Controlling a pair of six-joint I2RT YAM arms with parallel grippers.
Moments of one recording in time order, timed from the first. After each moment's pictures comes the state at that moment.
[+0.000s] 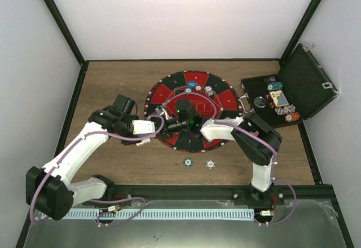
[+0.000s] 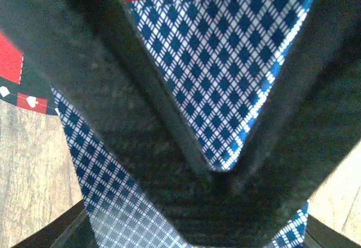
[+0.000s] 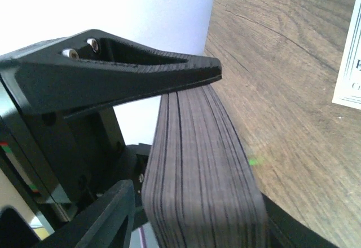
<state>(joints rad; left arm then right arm) -0.43 1.18 0.95 -0.97 0.13 1.00 0.86 1.86 1.01 0.54 -0.88 1.19</state>
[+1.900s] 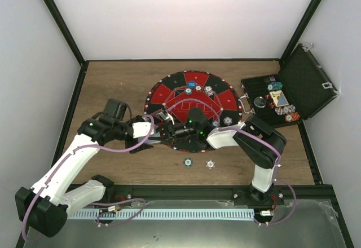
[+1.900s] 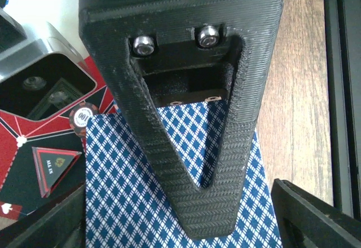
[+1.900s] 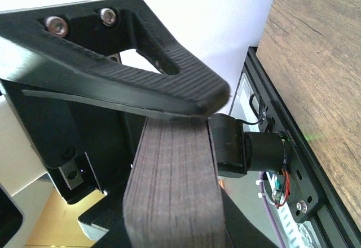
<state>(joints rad) -0.43 1.01 0.91 -0.90 0.54 0.92 0.87 1.81 0.80 1.03 -0.97 1.46</state>
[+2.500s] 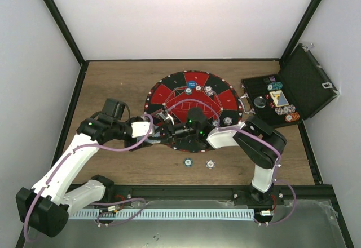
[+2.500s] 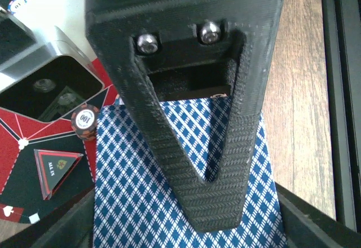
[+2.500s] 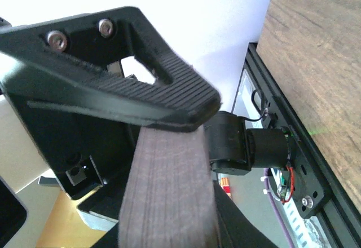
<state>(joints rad) -0.40 1.01 0.90 -0.90 0.58 0.95 0.86 1.81 0.81 1.02 -0.97 1.50</state>
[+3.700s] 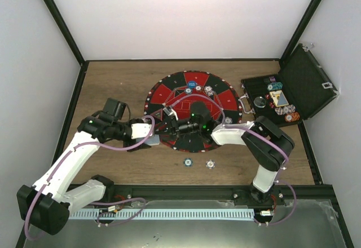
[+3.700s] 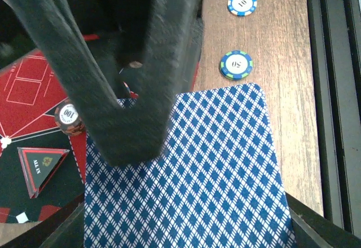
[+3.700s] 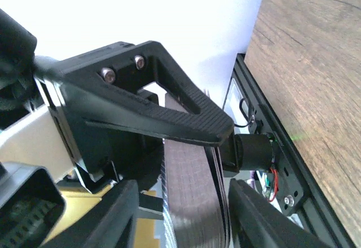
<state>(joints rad) -0.40 1.04 0.92 -0.97 0.58 1.02 0.81 1.75 0.82 0.87 -1.00 1.40</state>
